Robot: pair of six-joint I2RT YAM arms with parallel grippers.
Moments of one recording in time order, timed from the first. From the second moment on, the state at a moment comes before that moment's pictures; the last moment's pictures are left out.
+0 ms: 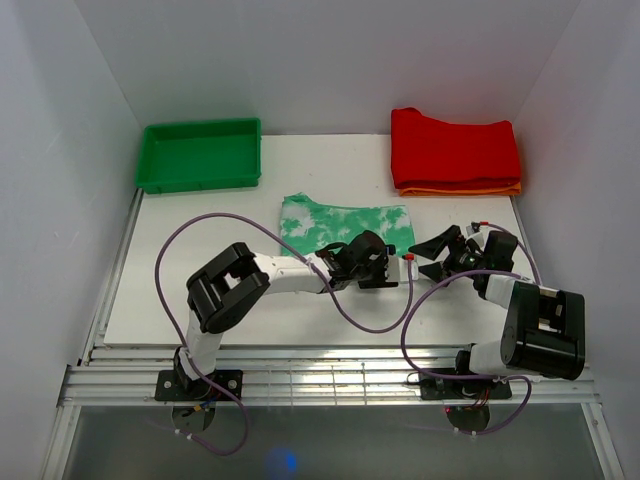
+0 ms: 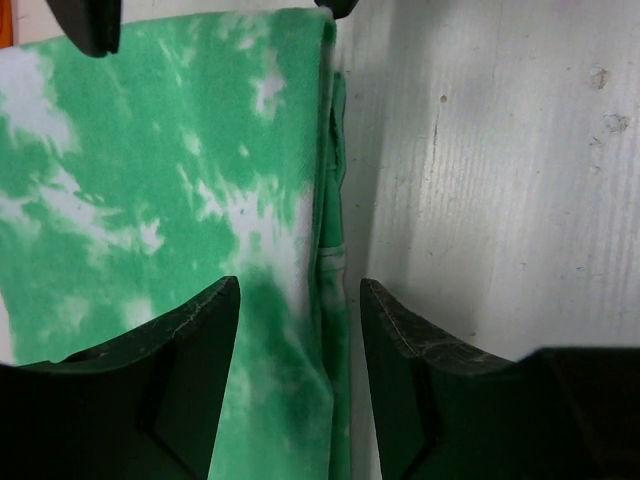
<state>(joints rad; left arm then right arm) -1.03 1.99 1.23 0.10 0.05 0.66 -0.21 1.38 0.41 0.27 -0.91 0.79</state>
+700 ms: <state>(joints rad) -1.01 2.04 1.26 0.13 0.06 0.72 -0.21 1.37 0.39 0.28 -0.92 0.80</state>
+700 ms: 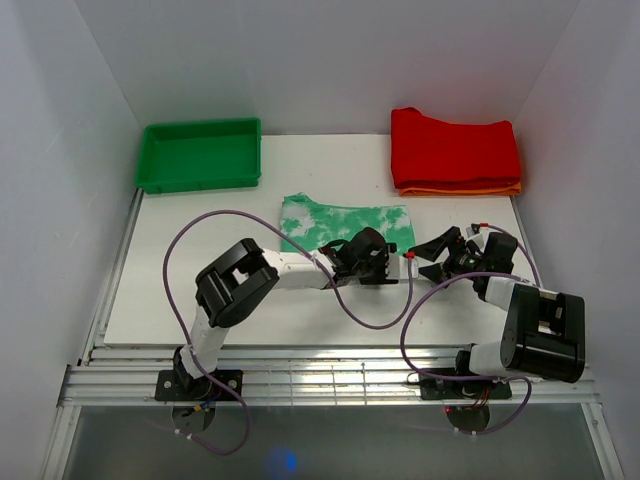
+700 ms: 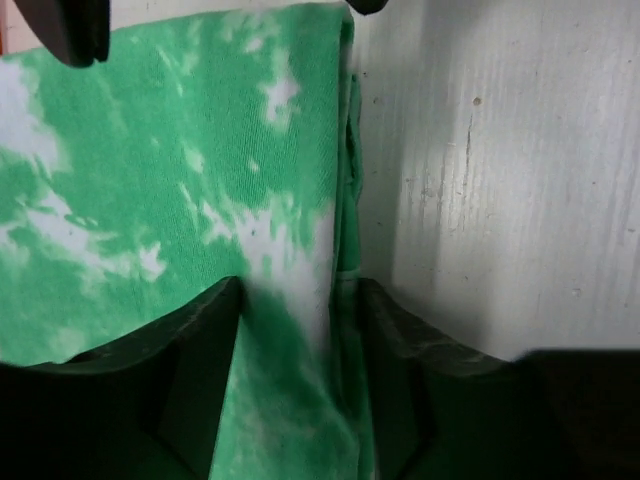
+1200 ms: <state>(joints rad) -0.91 2.07 1.34 0.01 0.31 0.64 -0.17 1.35 0.34 0.32 -0.84 0.86</state>
